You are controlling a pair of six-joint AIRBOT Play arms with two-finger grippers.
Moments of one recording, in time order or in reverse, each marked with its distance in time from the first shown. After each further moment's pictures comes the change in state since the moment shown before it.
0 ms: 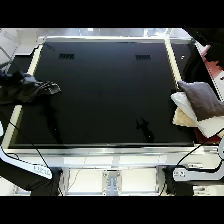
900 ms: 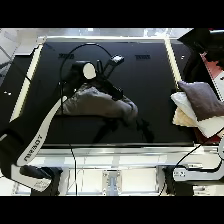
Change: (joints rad) left arm -1.043 0.112 0.000 0.171 -0.098 0.084; right arm 0.000 -0.004 0.000 -0.069 0.195 -0.048
